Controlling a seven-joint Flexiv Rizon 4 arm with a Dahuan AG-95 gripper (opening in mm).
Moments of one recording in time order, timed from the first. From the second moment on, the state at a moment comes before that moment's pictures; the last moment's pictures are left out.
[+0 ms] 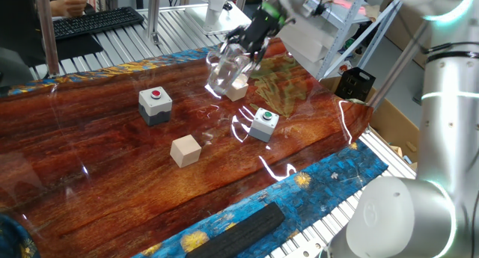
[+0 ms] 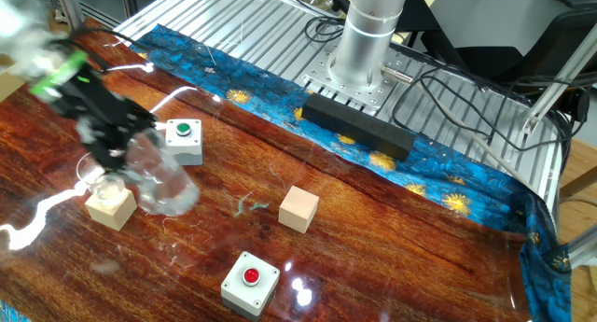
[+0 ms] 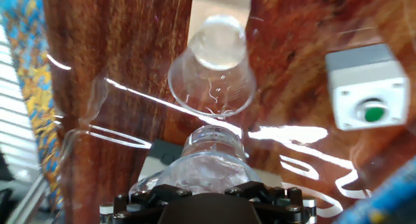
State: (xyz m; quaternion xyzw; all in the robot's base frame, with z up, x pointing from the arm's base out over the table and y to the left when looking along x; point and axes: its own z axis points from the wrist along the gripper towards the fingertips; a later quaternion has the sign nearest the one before) arm 0.630 -0.109 0.168 -0.51 -0.79 -0.27 0.22
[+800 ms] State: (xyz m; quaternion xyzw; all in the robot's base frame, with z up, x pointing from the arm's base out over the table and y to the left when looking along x) arm 0.631 -0.142 0.241 -0.46 -0.84 -0.23 0.17
